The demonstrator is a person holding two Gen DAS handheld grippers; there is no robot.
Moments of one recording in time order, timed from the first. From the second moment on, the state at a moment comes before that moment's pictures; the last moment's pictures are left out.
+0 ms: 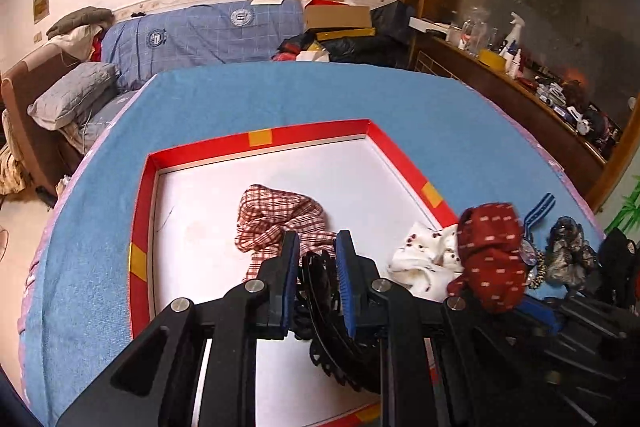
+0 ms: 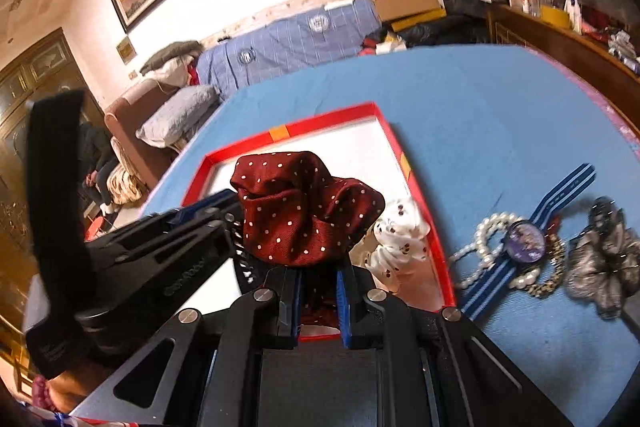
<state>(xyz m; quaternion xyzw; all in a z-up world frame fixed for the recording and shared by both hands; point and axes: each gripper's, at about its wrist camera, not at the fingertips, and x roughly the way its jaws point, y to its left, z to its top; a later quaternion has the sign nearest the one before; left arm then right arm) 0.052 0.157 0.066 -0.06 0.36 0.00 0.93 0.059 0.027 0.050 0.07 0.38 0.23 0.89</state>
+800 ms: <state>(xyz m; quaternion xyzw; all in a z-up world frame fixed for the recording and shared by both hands) 0.041 0.154 0.078 -0.08 0.32 -0.01 0.94 0.031 -0.034 0.076 0.11 0.34 0.21 0.91</state>
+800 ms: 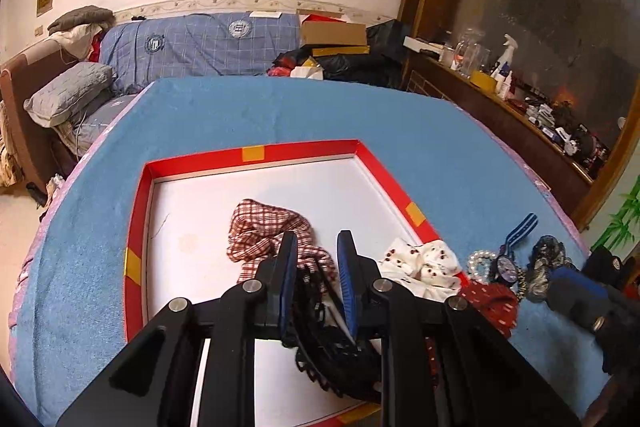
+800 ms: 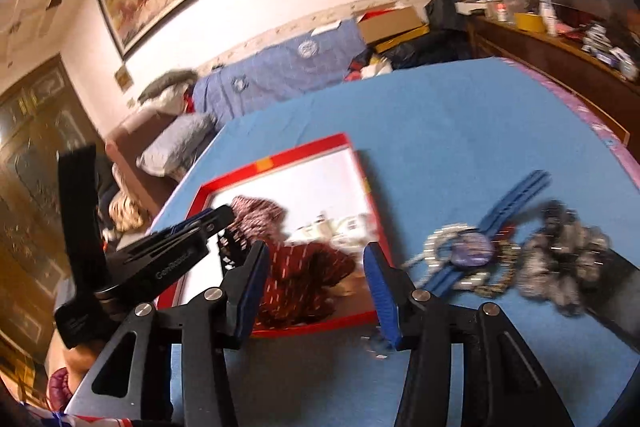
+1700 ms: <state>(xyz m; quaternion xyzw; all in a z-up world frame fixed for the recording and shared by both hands) 0.025 0.095 0.076 -0.03 0.32 -0.12 0.94 0.063 -0.144 0.019 0.05 0.38 -0.01 0.92</state>
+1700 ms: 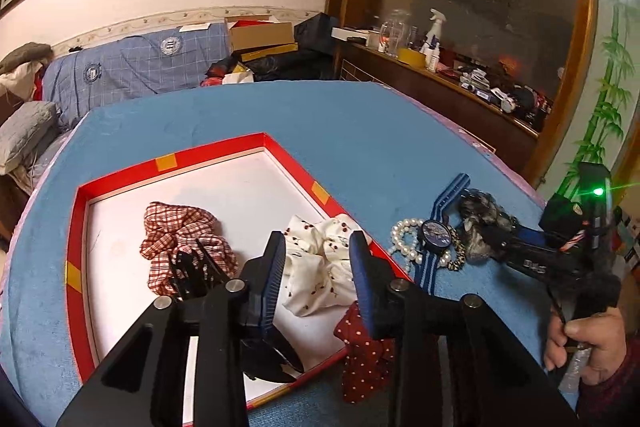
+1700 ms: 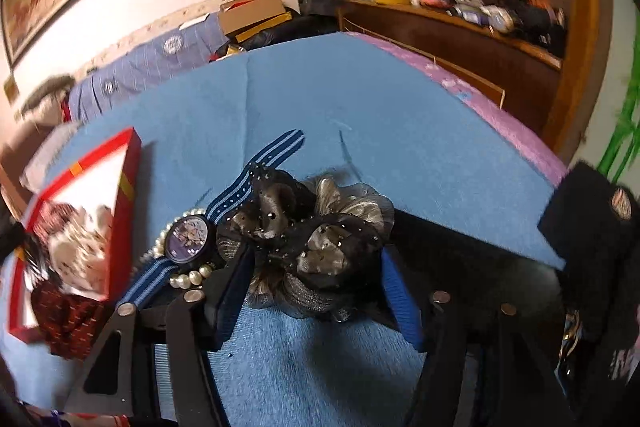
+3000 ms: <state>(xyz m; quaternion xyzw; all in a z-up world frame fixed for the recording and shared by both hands) 0.065 -0.015 0.074 0.05 0.37 -0.18 0.91 0.041 -0.193 0.032 0.18 0.28 0.04 0.94</state>
